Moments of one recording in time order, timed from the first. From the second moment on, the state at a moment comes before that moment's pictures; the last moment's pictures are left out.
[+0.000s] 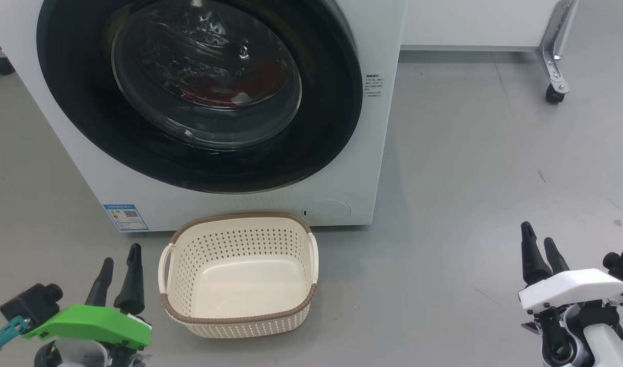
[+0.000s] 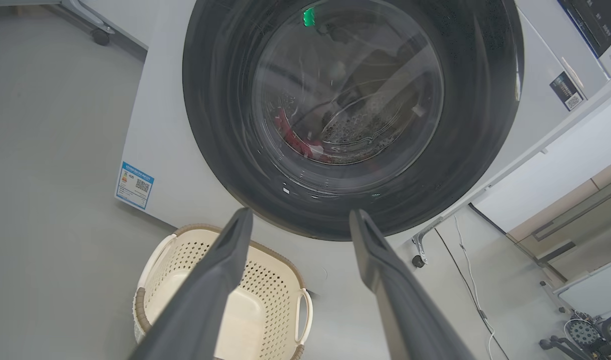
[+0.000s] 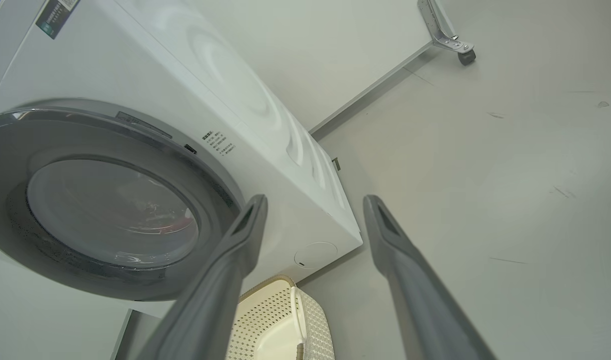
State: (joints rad) left arm -0.07 0.15 -0.13 0.24 -0.97 -0.06 -0.08; right arm -0.08 -0.16 0.10 0.30 0.97 0.08 -0.08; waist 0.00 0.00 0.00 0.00
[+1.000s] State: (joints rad) left arm -0.07 0.17 -0.27 0.25 -0.59 0.02 -0.18; right arm -0.11 -0.16 0.25 0.34 0.60 0.03 -0.17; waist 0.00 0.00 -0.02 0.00
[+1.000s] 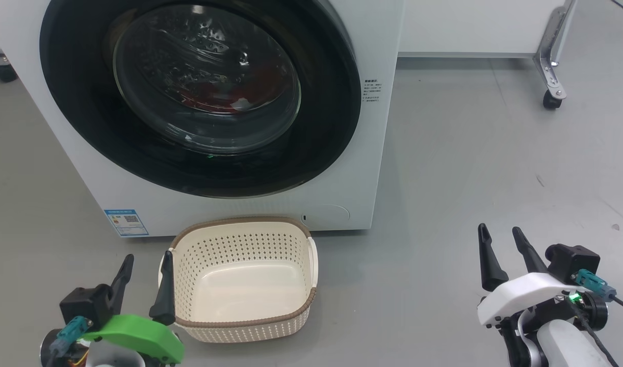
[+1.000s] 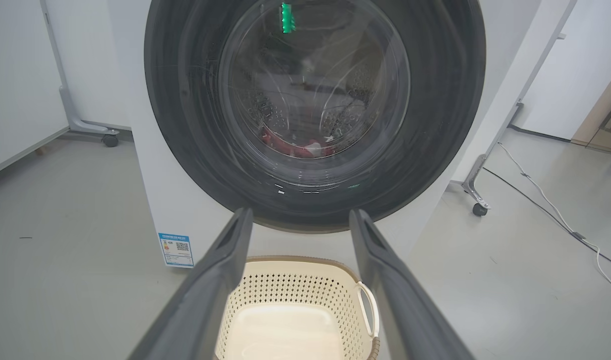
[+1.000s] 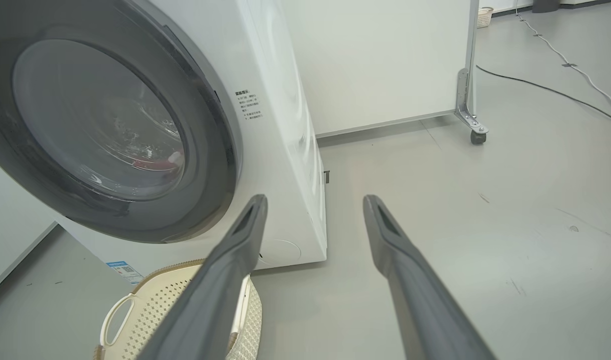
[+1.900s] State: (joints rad) left arm -0.09 0.17 -0.32 0.30 -0.40 0.08 -0.24; right arm -0.12 -0.15 0.31 0.39 0.38 0.00 -0.25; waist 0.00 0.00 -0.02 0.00
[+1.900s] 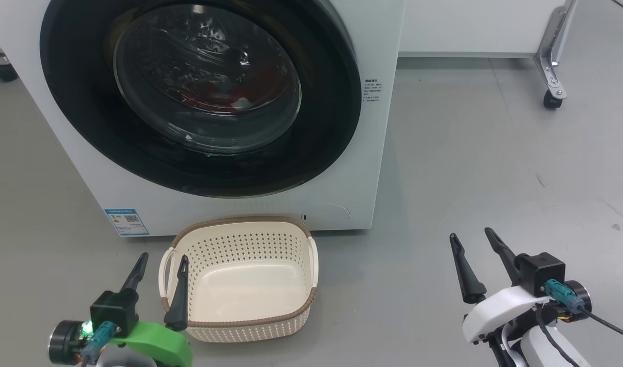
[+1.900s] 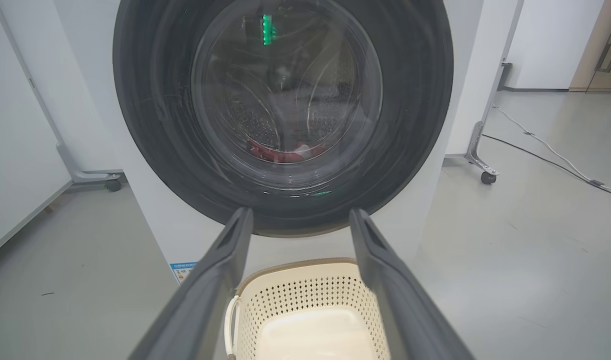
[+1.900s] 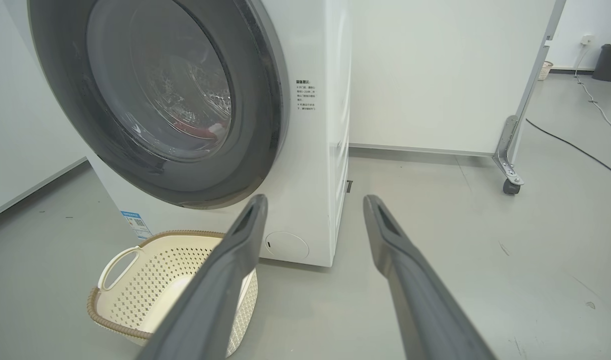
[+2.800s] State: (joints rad) left arm -0.09 0.16 -0.32 0.33 -0.39 0.09 -0.24; right arm -0.12 -0.13 0.28 0.41 0.38 0.00 -0.25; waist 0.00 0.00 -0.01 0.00
